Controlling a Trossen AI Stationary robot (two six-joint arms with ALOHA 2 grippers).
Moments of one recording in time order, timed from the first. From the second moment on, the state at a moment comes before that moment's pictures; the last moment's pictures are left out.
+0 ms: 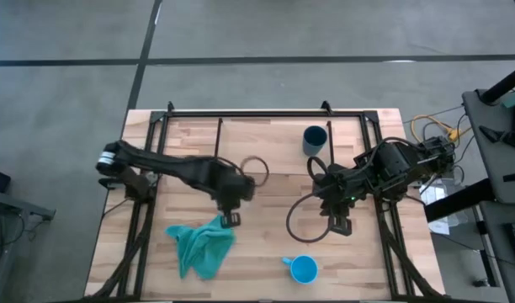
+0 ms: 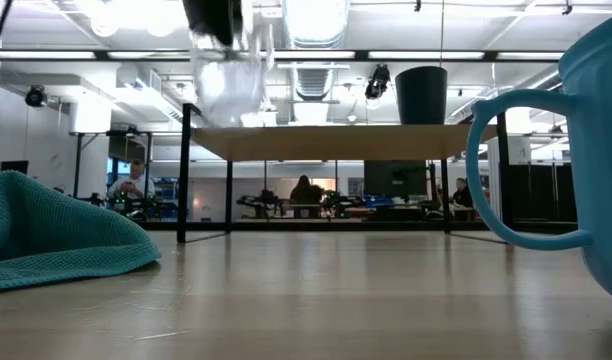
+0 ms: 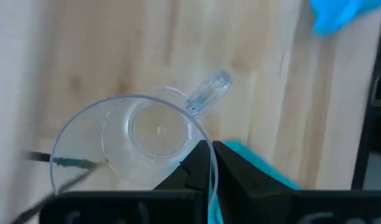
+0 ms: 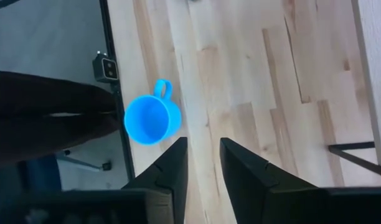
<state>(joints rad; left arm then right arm) -0.20 1.66 1.66 -1.19 -0.01 -0.37 0.39 1.59 1.98 -1.51 -0.05 0.60</state>
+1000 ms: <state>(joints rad) 0.02 1.55 1.78 -1.22 -0.22 -0.17 0.46 1.59 1.96 -1.13 0.48 0.30</state>
